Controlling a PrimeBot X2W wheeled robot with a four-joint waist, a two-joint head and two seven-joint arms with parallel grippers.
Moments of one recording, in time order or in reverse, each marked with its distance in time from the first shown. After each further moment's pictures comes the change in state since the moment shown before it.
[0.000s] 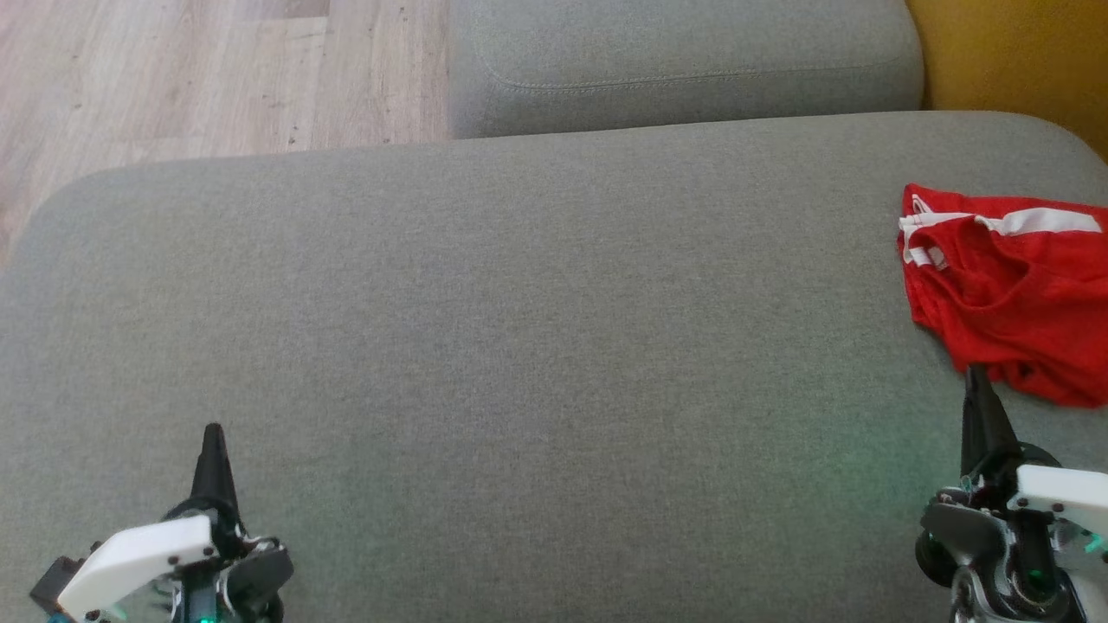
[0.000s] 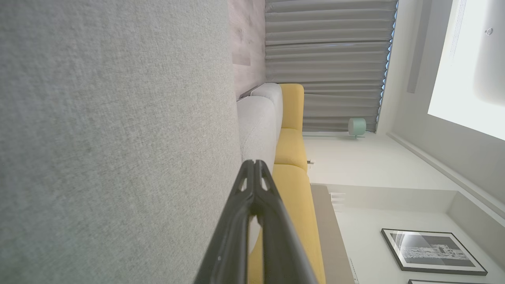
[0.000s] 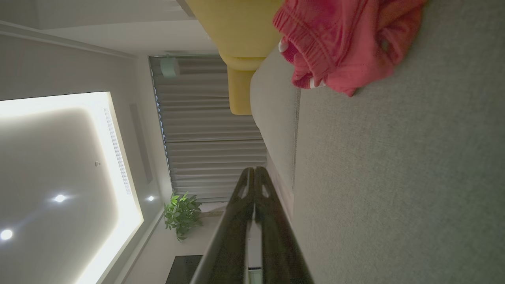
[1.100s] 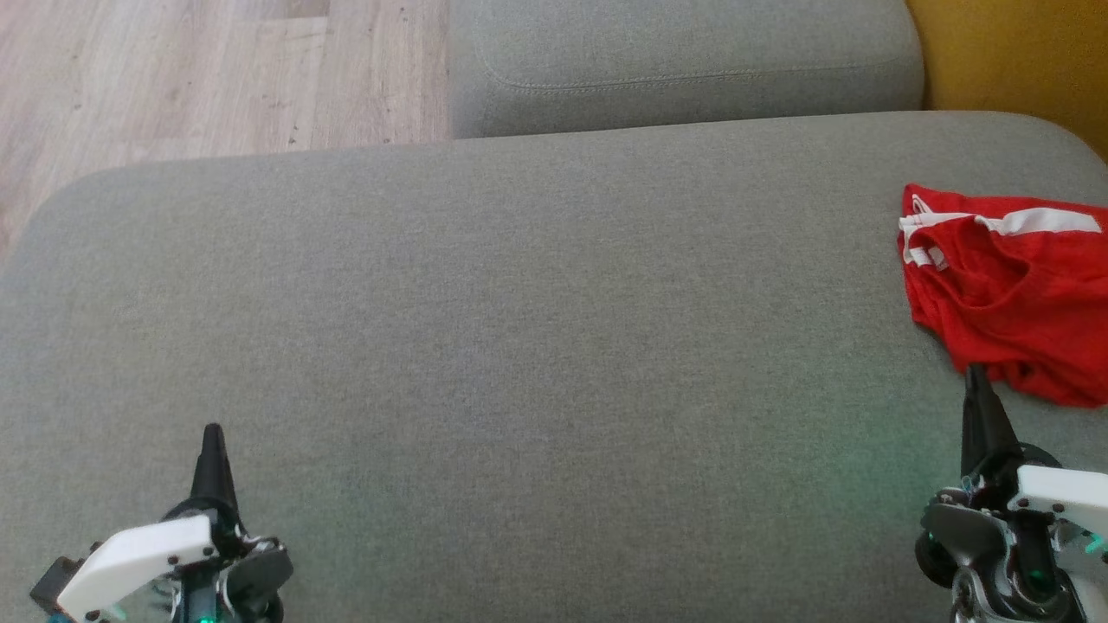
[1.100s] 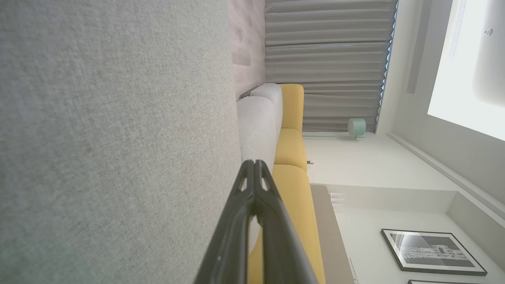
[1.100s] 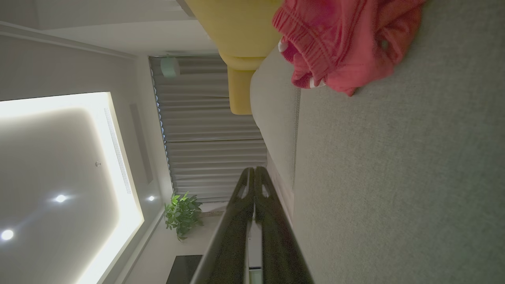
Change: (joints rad) left arm 0.000 -0.001 0.002 0.000 0.000 0.000 0.001; right arm 0.000 0.005 -0.008 0.000 -0.003 0.000 0.009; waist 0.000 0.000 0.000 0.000
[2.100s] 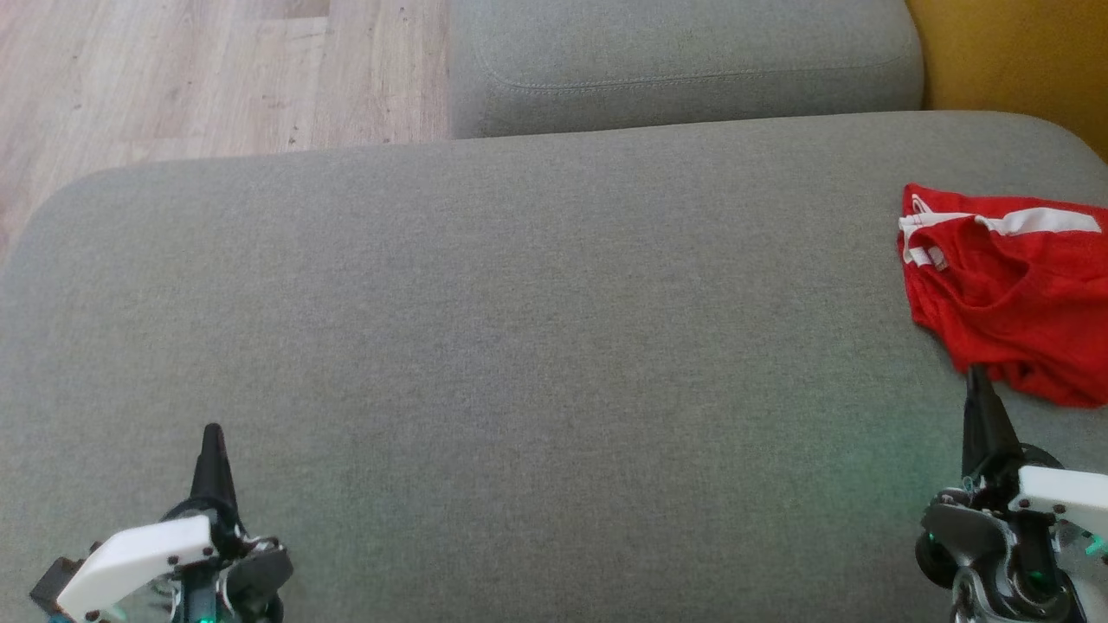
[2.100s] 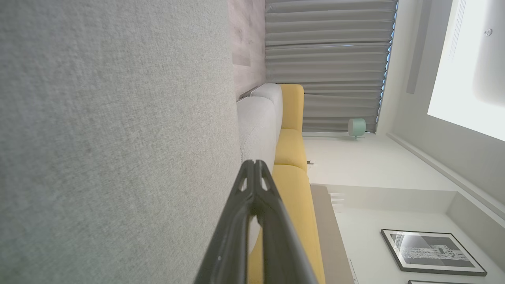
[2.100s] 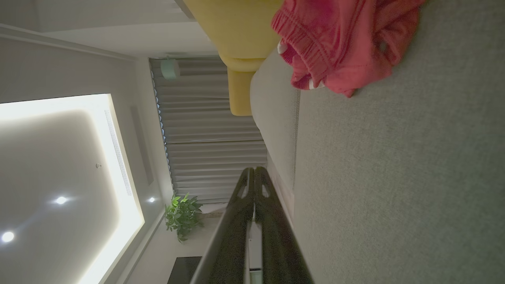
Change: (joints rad) left arm 0.000 -0.001 0.001 0.000 0.000 0.000 0.000; right arm 0.000 0.005 -0.007 0.000 -0.002 0.000 0.002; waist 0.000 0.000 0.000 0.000
